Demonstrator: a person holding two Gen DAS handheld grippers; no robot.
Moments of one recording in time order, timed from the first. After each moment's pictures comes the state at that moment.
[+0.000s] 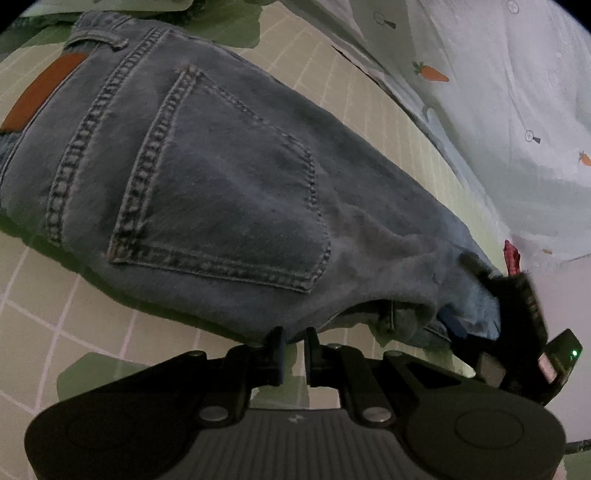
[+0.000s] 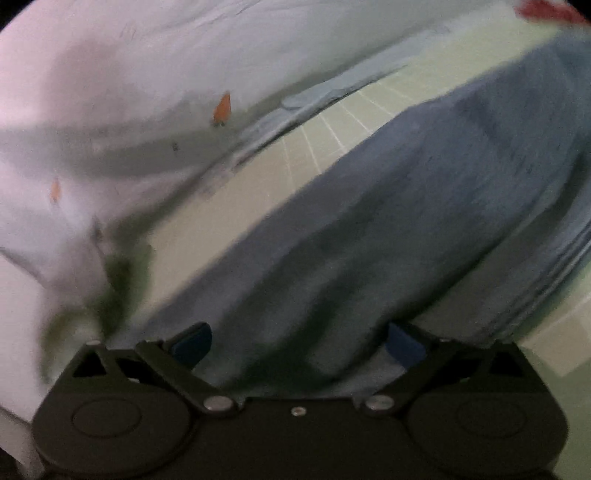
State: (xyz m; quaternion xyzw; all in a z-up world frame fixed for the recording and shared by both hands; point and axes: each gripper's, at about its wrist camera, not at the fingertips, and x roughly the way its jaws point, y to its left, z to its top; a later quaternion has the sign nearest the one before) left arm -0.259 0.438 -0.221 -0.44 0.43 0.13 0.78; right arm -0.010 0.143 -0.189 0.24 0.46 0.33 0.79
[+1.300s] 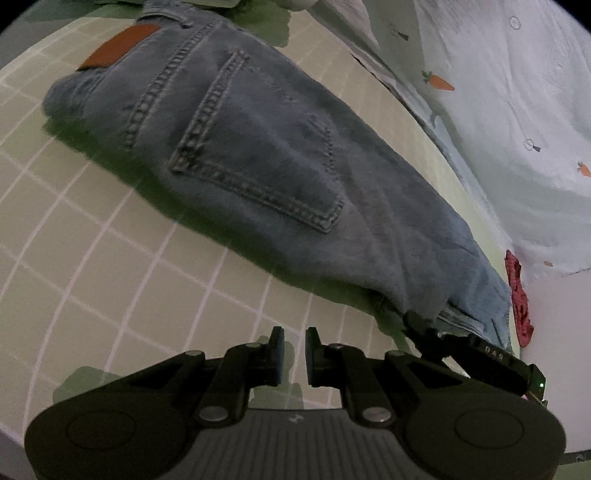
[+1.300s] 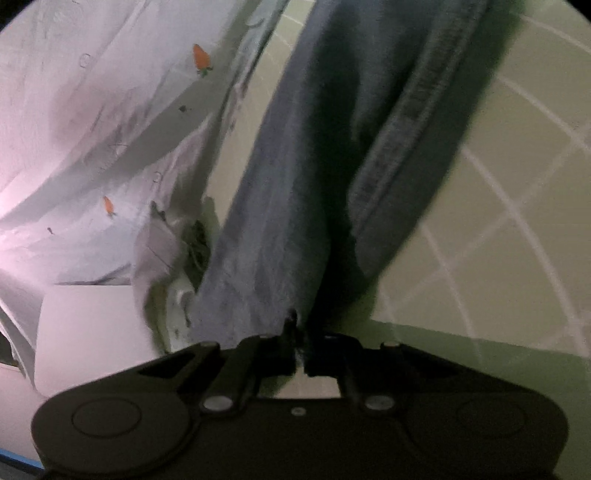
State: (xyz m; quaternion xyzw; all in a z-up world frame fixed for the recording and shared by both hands) left arm -0.311 0.400 -0.212 -0.46 0.41 0.17 0.77; right arm -0.058 0.104 -0.223 0.35 0.59 0.37 0.63
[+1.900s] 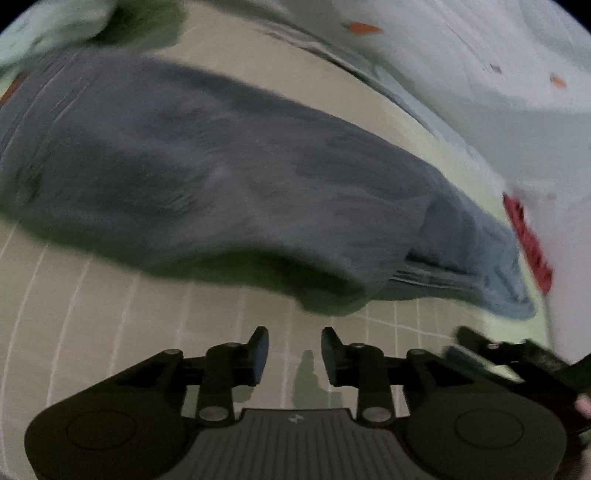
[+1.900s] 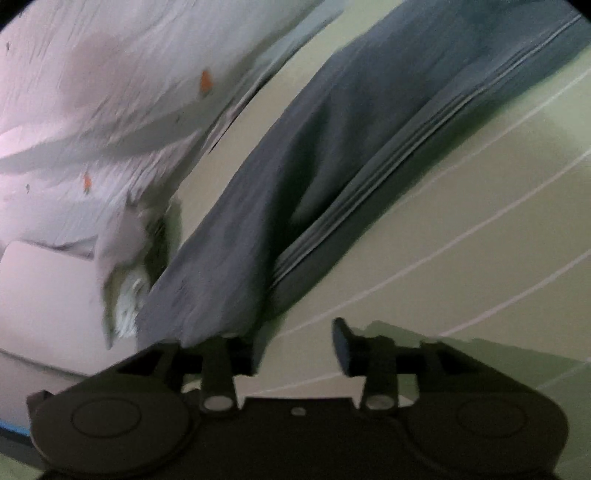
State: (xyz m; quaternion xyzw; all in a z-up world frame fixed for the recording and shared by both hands) left arm -0.227 0.317 -0.196 -0.34 0.45 0.15 0.81; right arm -0.036 0.002 -0.168 0.23 0.55 0.34 0.73
